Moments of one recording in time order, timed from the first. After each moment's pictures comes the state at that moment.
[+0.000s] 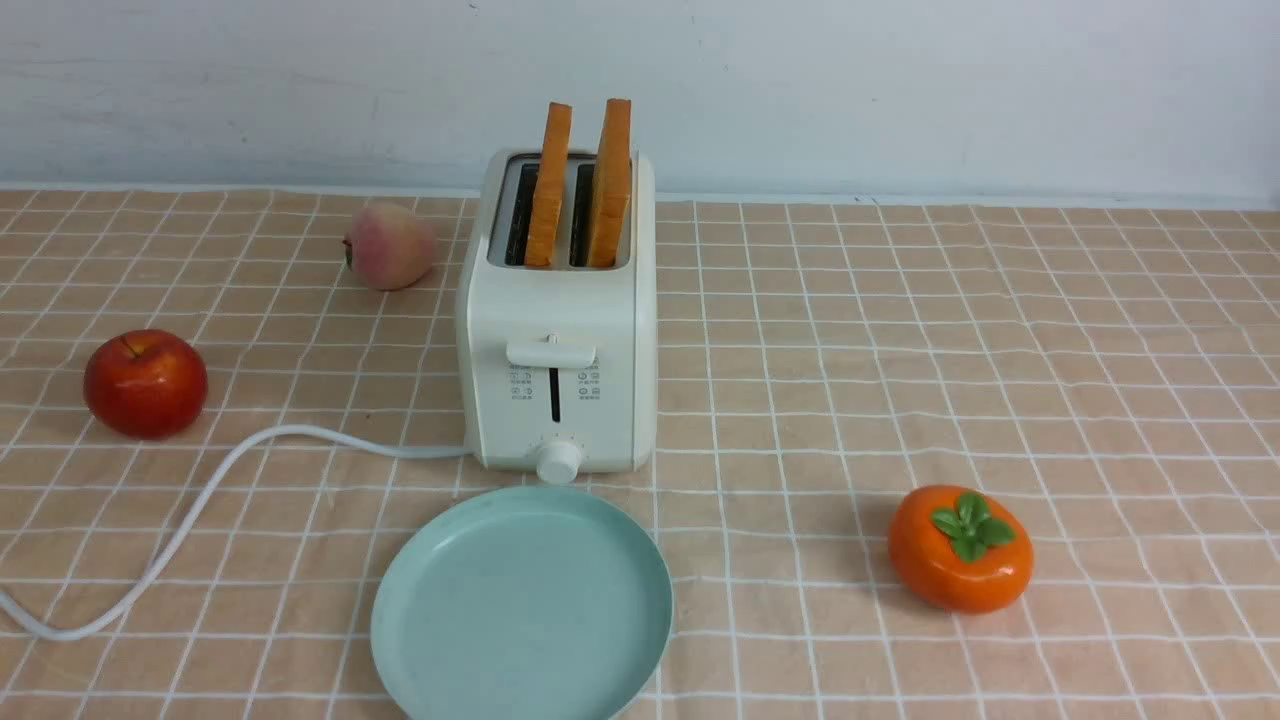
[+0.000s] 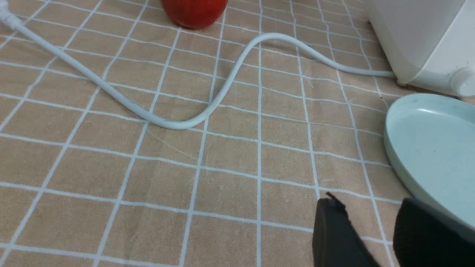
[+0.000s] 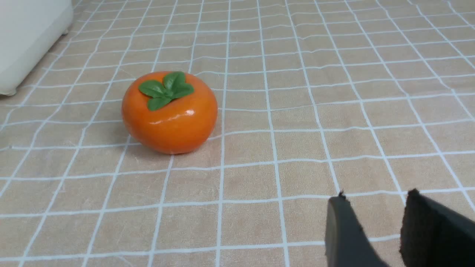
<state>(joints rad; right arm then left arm) 0.03 -0.01 0.02 0.00 0.38 0.07 -0.02 -0.01 0.03 -0.06 0.39 -0.25</state>
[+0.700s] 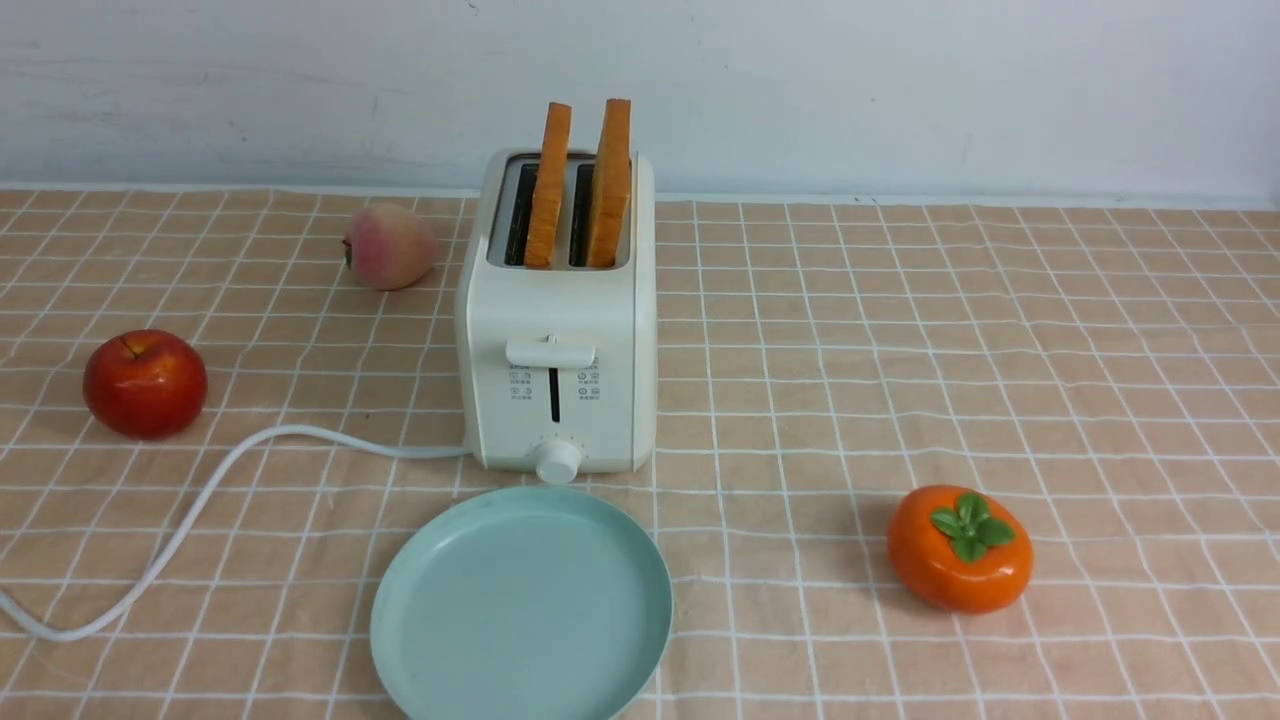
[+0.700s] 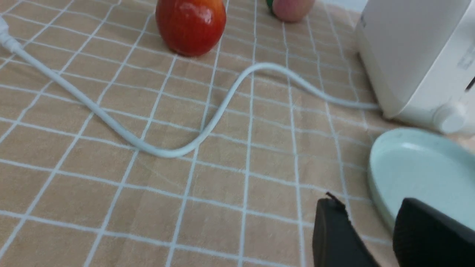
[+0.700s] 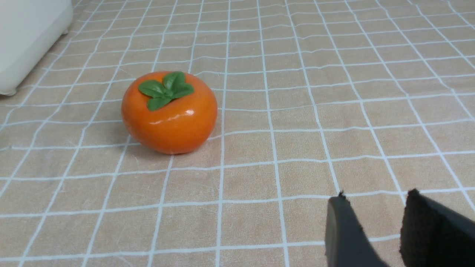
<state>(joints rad) 0.03 -0.01 0.02 0.00 0.38 0.07 -0.02 -0.01 0.03 -0.10 0.27 -0.32</state>
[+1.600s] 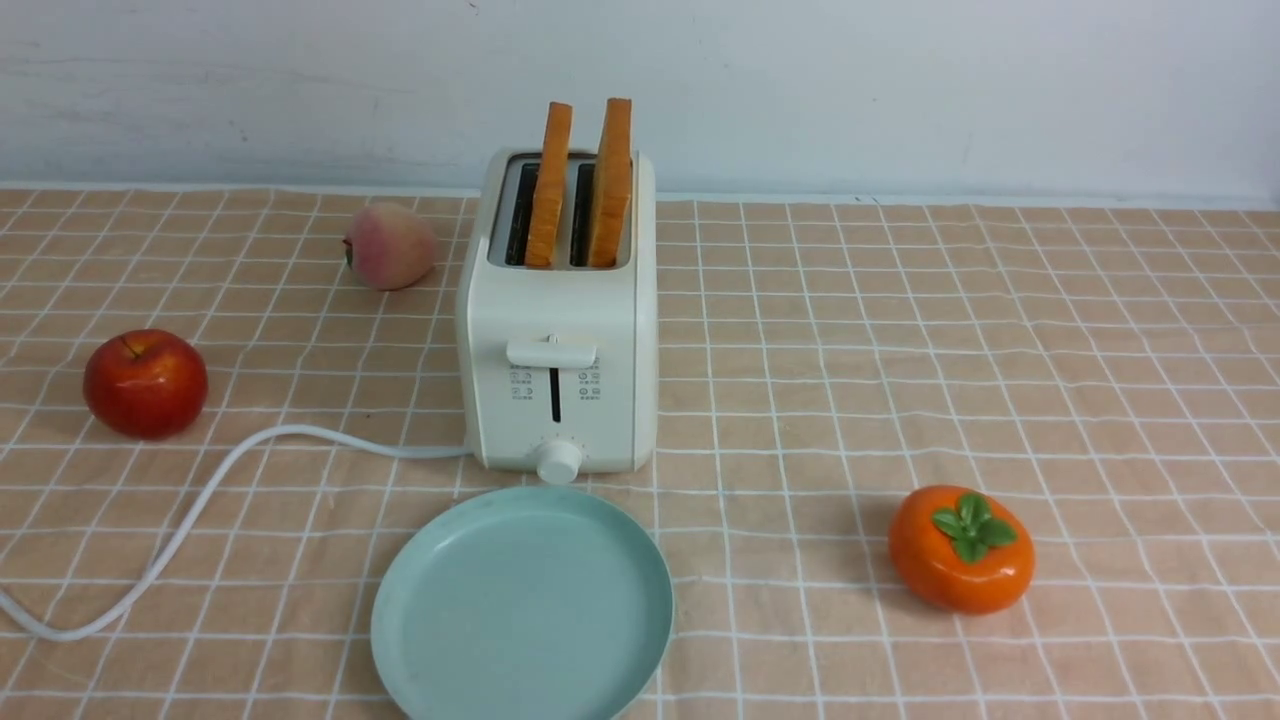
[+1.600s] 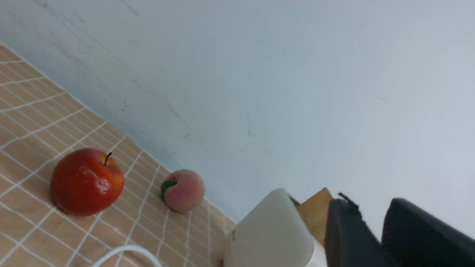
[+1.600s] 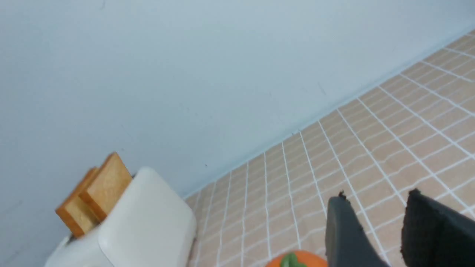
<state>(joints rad) 0.03 -0.01 0.03 0.39 -0.04 0.21 -0.02 -0.01 0.03 -0.34 -0.23 -0.50</state>
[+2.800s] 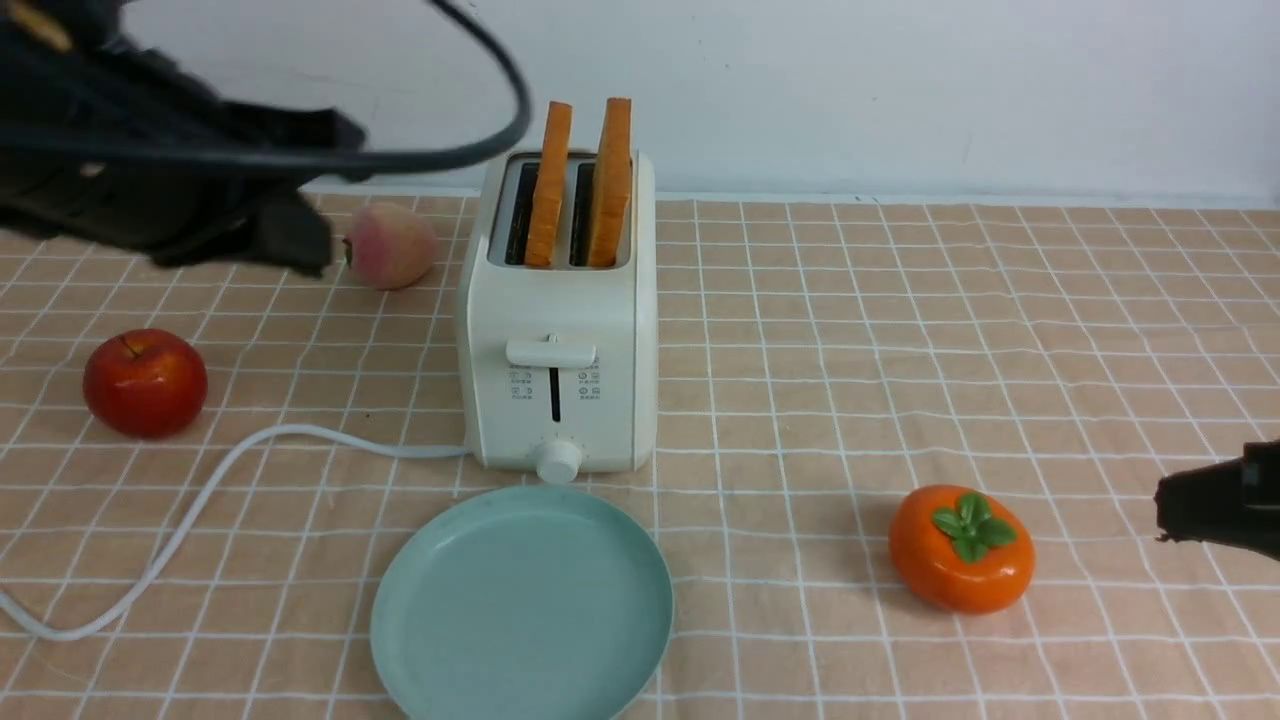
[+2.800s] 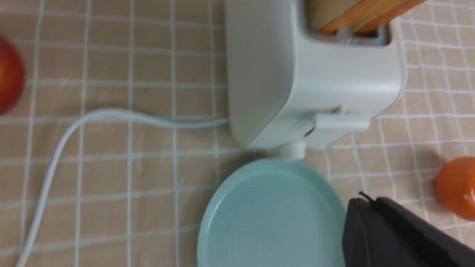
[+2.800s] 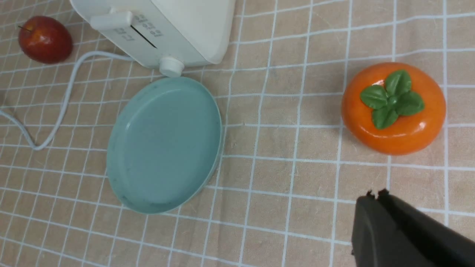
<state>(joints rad) 0.03 0.92 -0.81 0.65 0.83 -0.26 -0.29 1.37 -1.41 -0.15 0.87 -0.25</state>
